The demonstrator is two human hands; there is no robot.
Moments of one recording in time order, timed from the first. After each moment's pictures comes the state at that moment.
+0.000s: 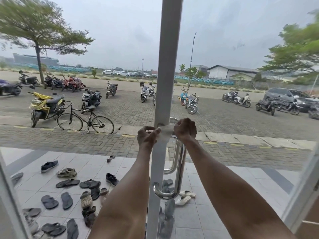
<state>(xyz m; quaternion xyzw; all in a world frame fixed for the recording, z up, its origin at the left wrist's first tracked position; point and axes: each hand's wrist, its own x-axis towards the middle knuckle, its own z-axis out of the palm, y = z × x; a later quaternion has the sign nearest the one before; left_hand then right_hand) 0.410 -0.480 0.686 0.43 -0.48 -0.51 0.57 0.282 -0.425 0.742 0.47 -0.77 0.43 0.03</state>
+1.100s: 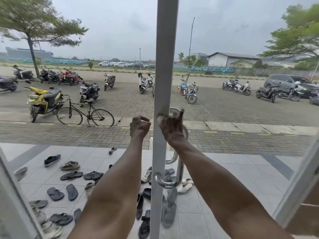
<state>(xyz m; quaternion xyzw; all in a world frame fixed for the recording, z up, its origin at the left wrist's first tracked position) 0.437 -0.499 0.693 0.54 -0.58 -0.37 0.49 0.322 -0.430 0.701 0.61 -0.74 -0.02 0.29</state>
